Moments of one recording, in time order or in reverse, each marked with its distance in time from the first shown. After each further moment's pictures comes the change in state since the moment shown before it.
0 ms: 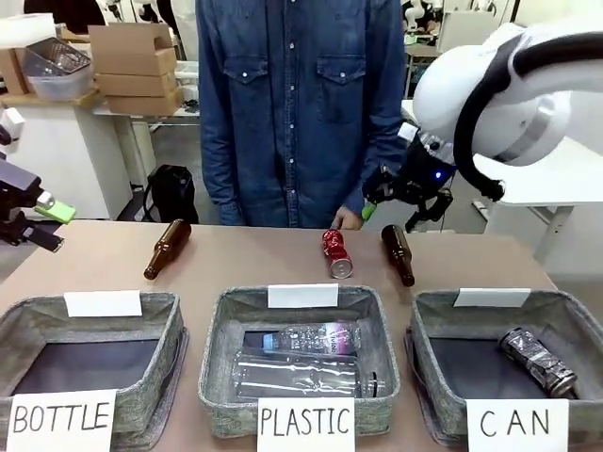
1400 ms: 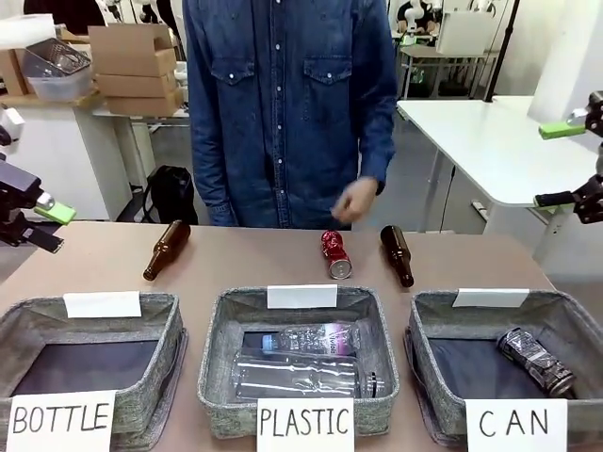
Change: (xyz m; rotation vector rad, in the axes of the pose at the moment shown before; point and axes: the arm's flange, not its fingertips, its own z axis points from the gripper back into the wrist) left arm 0.000 -0.001 0.000 0.001 0.000 -0.003; right arm -0.176 -0.165 0.198 0.909 -0.063 -0.222
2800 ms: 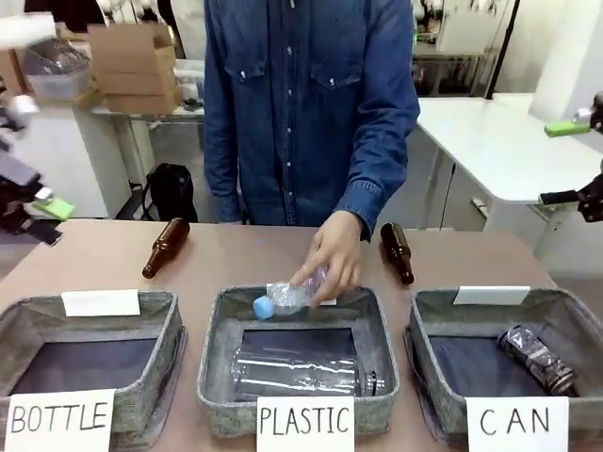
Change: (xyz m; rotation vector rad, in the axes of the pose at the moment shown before) left arm -0.002 0.002 0.003 -0.002 0.009 -0.008; right arm 0.006 -0.008 0.005 0.009 -0.017 -0.024
